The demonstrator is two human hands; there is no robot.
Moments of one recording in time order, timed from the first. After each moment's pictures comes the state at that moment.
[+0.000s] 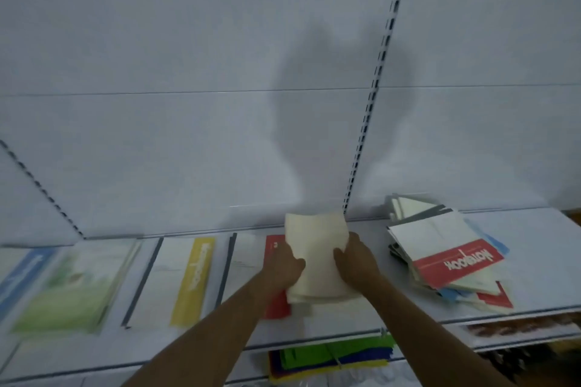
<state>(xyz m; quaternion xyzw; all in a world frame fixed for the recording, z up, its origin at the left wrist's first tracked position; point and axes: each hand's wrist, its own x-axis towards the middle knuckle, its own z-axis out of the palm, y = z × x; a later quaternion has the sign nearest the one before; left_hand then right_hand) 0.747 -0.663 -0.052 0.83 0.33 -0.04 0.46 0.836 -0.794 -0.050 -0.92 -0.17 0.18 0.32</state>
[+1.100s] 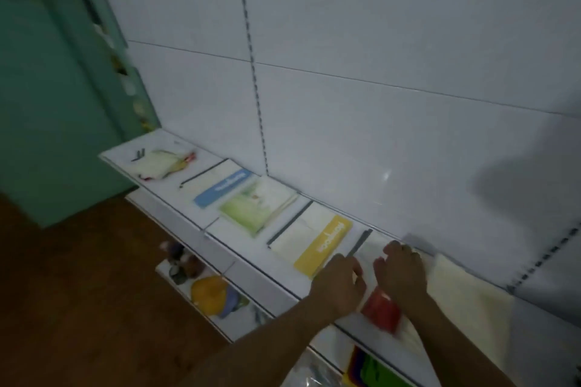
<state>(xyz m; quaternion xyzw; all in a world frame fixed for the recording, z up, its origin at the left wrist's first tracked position) 0.631 -0.672 -0.056 0.82 0.45 0.15 0.33 0.779 -0.680 -0.070 -0.87 -0.47 0.08 0.13</state>
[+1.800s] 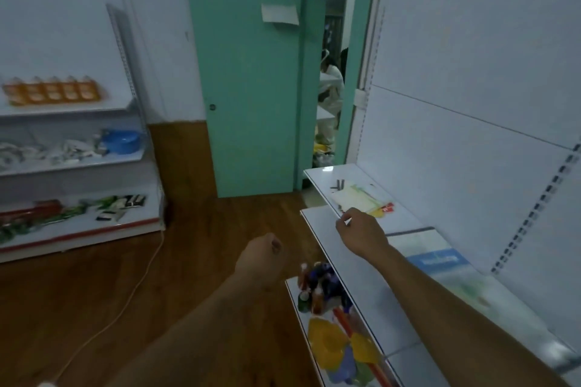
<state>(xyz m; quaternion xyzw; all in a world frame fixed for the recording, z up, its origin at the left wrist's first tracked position) 0.095 -0.566 0.018 0.51 0.78 0.29 0.21 0.275 -0.445 0.044 -0.56 -0.78 0.21 0.22</state>
